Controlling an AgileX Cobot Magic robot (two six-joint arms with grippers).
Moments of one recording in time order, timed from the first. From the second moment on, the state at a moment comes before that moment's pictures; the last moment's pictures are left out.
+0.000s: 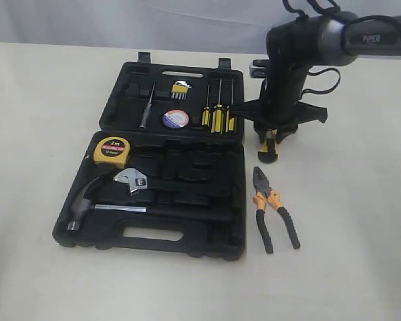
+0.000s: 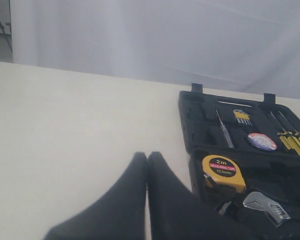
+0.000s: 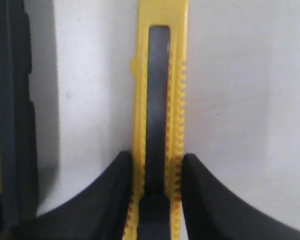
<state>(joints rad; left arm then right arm) -0.10 0.00 0.01 0.02 0.27 -0.18 0.25 2.25 -1.60 -0.15 0.89 0.51</state>
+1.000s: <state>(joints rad) -0.10 0.00 0.01 0.02 0.27 -0.18 0.64 2.03 -1.86 -0.09 1.00 0.47</state>
